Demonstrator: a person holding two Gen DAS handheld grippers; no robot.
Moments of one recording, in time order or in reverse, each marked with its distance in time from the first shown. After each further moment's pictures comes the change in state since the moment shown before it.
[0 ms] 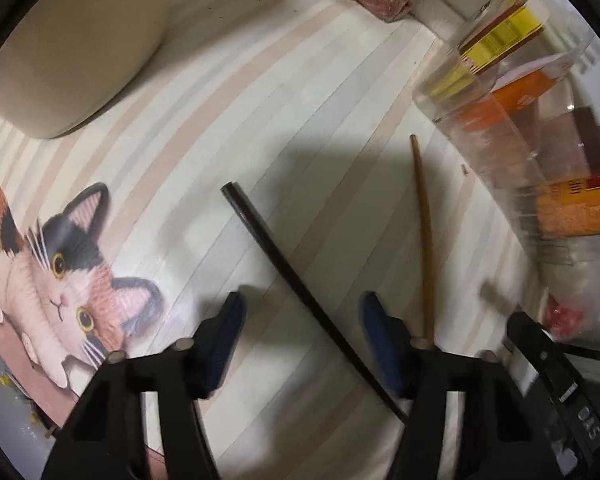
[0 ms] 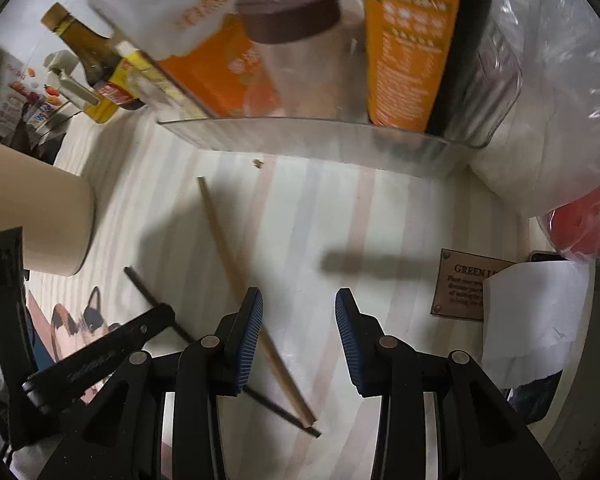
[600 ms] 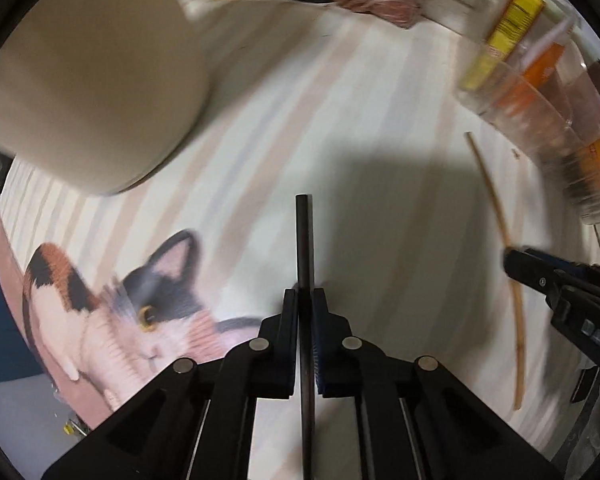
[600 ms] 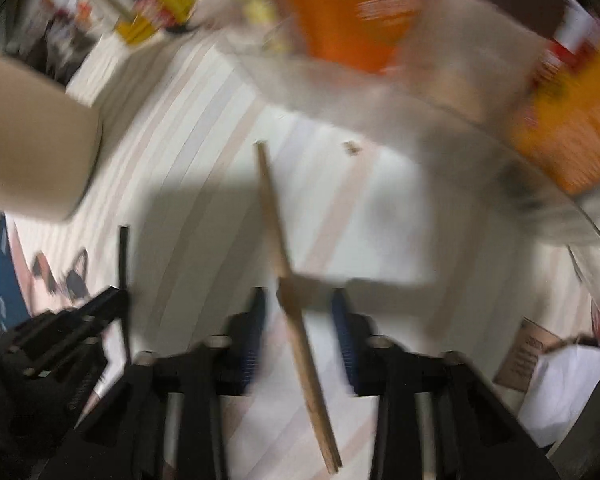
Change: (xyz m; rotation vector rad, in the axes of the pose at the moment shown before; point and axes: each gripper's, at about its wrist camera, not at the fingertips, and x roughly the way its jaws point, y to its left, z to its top) left arm -0.022 0.056 -0.010 0.137 -0.078 0.178; right arm 0.064 0.080 0.004 -0.302 0.110 -0.052
